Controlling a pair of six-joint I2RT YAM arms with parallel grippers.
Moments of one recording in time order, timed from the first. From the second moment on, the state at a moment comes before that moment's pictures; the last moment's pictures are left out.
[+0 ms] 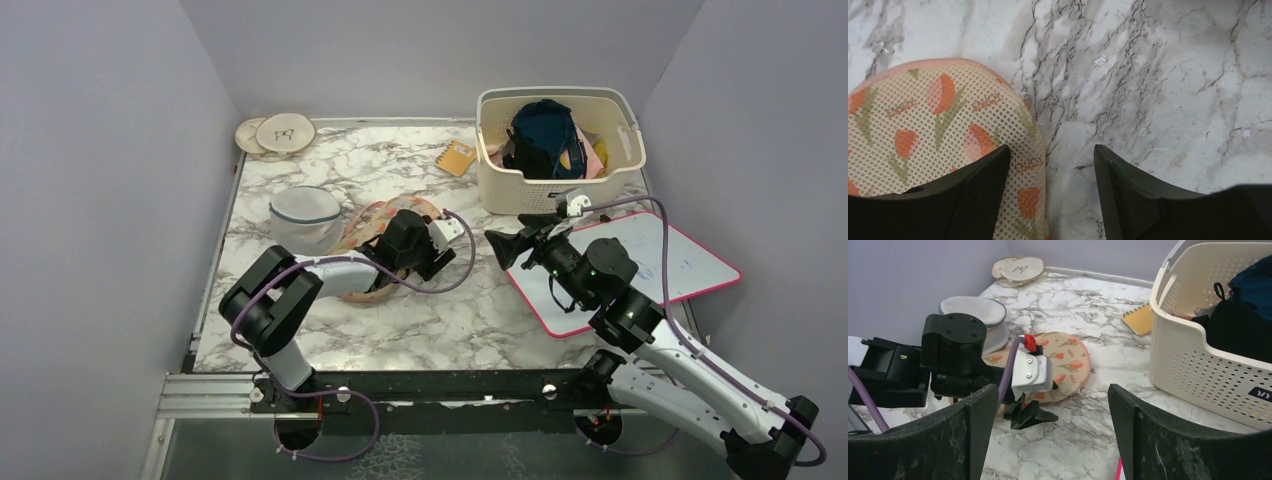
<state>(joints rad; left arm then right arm) -0.72 1.63 0.77 0.27 0.17 0.29 0.77 0.69 0.66 0.04 0.18 0.19</state>
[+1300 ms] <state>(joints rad) -0.66 1.79 1.07 0.13 -0.15 0.05 0.77 0.69 0.66 0.00 0.30 0.23</state>
